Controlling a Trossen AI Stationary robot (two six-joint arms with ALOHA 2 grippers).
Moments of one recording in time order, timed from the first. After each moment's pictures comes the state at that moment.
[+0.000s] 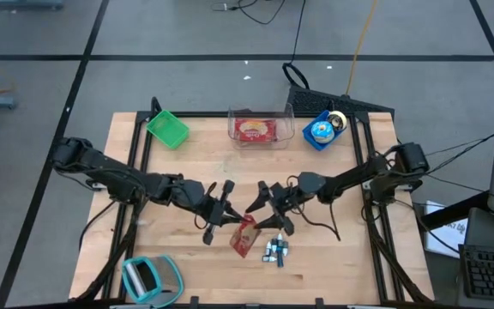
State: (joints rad) left arm -0.29 1.40 0.92 0.23 0.03 0.36; right arm 0.14 1.68 0.73 1.05 -0.37 0.36
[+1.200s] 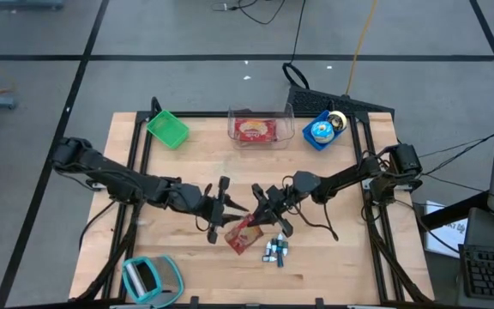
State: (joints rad) left arm -0.32 1.40 0.92 0.24 -0.19 0.36; right arm 0.14 1.75 0.80 1.09 -0.50 0.30
